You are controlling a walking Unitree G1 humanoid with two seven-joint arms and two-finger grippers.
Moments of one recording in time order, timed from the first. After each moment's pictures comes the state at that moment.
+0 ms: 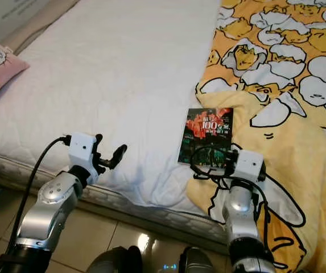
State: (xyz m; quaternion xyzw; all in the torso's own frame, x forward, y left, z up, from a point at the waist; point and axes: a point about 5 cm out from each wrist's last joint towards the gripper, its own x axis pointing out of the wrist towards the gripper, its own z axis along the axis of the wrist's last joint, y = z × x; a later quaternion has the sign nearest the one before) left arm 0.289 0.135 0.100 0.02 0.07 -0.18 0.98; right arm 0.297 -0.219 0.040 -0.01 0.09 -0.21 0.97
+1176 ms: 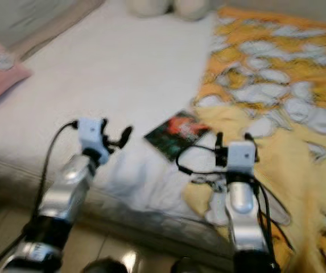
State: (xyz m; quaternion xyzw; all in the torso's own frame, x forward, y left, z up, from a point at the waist) left arm 0.329 0.104 0.112 -0.03 0.02 -0.17 0.98; right arm 0.280 -0.201 0.093 -0.11 -0.07 -0.09 0.99
